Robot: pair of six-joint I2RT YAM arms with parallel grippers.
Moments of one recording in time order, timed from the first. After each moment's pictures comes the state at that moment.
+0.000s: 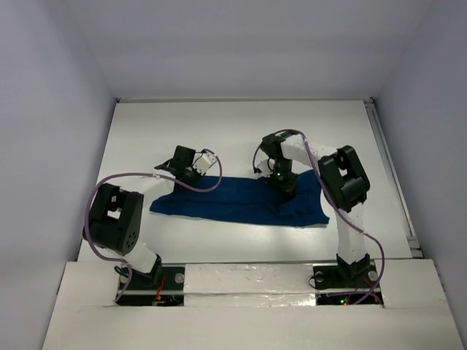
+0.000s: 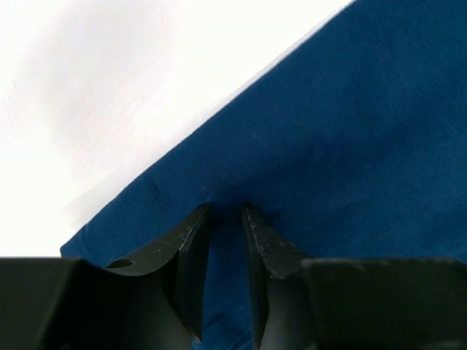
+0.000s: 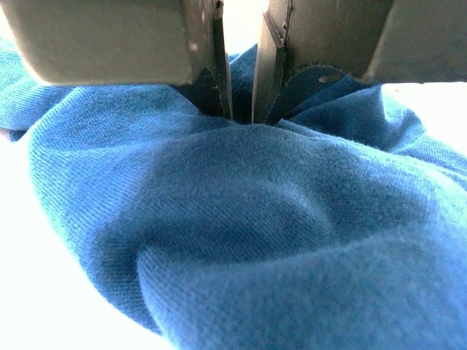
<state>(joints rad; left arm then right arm) -0.35 1.57 0.80 -0.21 -0.05 0.47 0.52 2.12 1.56 -1.19 -0.06 -0.41</state>
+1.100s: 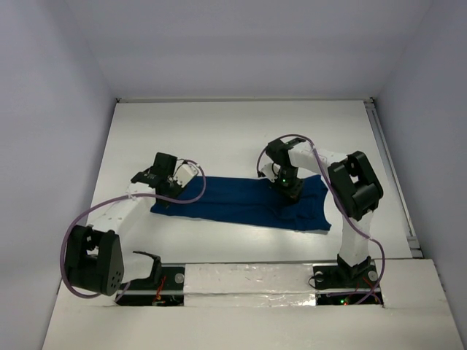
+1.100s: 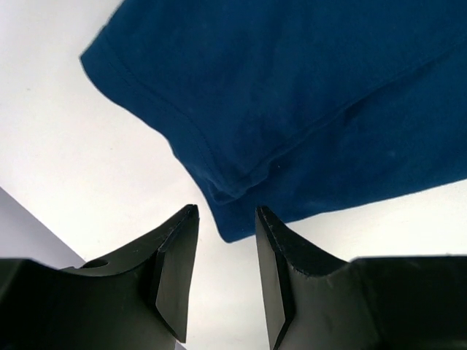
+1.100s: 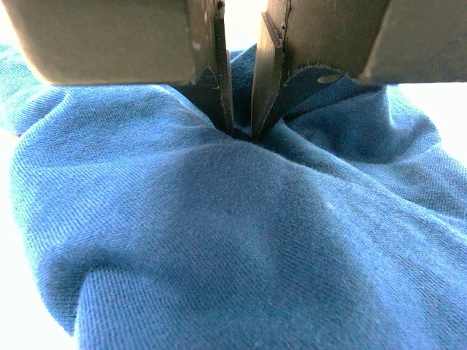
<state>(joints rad) -0.26 1.24 0.75 -0.62 -0.15 0.55 0.52 1.98 1.36 -1.06 -0.05 -0.42</state>
